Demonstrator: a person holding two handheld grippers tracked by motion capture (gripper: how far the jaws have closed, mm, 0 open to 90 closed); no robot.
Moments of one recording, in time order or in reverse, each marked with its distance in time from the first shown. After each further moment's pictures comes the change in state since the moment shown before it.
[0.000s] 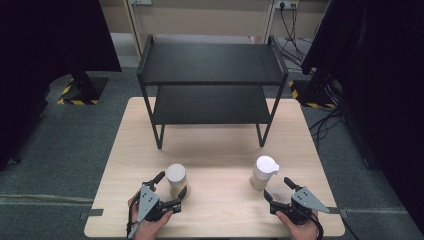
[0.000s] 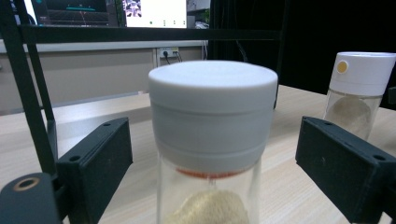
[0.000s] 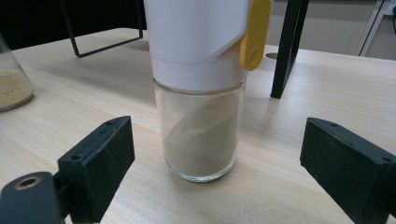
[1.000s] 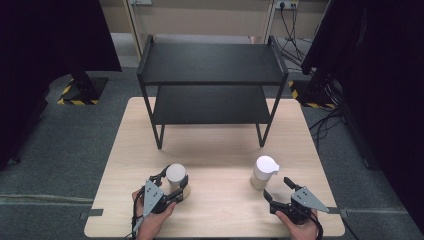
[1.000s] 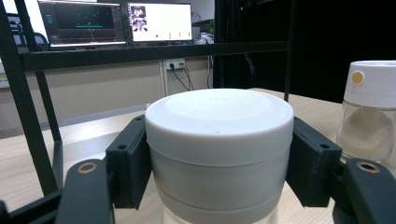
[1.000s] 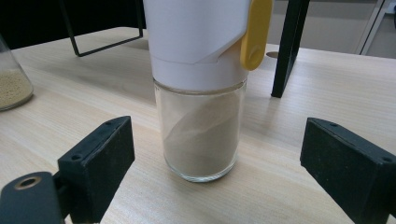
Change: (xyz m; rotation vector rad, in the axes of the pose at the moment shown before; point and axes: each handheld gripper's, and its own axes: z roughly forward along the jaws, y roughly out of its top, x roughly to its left) left arm -0.005 -0.001 0.014 -0.040 0.029 0.045; right arm 0.000 0.001 0.001 0.002 0.001 0.005
